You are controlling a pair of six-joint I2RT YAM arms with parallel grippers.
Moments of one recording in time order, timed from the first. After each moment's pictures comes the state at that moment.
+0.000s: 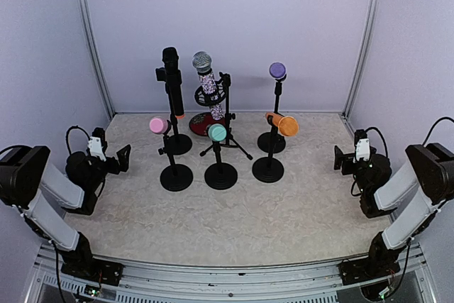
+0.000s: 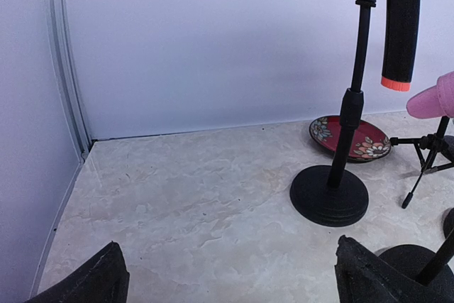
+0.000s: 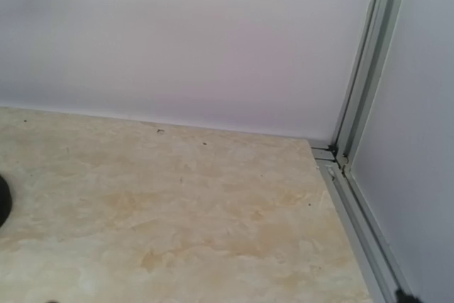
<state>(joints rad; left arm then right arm) 0.03 1.55 0.22 1.30 0.20 0.03 0.05 1.57 0.20 1.37 0.06 -0.14</state>
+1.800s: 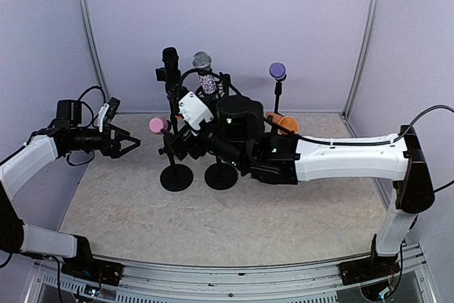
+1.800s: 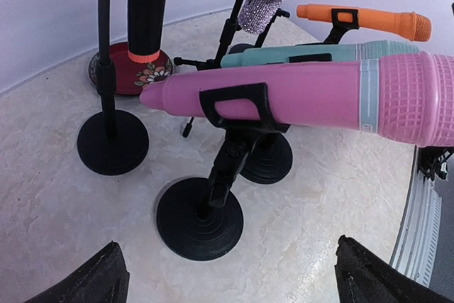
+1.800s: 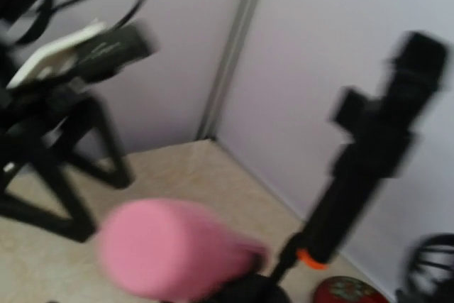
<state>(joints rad) 0.03 1.18 0.89 -0.38 0.88 0.27 1.22 1.82 1.53 0.26 0.41 -0.30</state>
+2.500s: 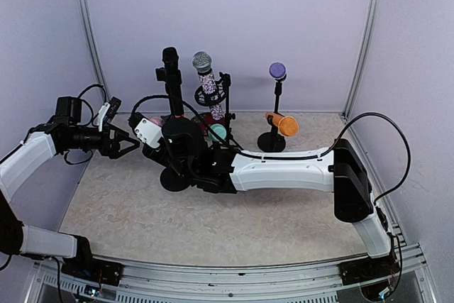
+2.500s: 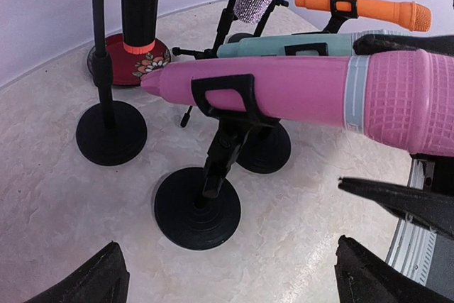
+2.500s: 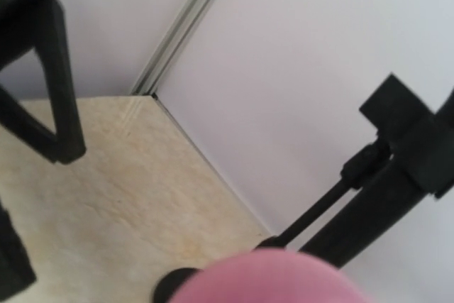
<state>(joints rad) 0.02 1.17 0.94 -0.50 0.85 0.32 1.25 2.27 1.96 0.23 0.60 -0.55</state>
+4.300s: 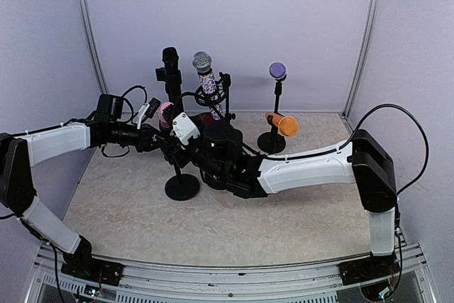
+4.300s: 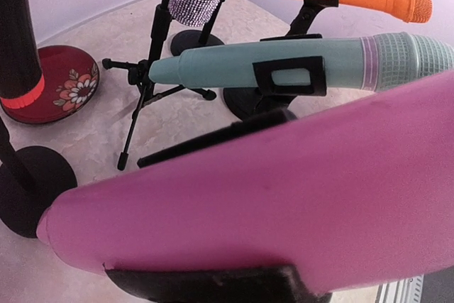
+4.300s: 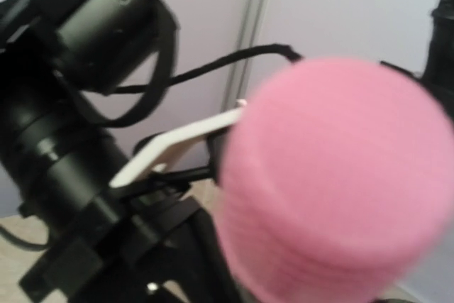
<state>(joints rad) -0.24 1.50 1.01 -0.19 0.84 0.17 1.18 2.07 1.53 0.63 0.33 -0.24</state>
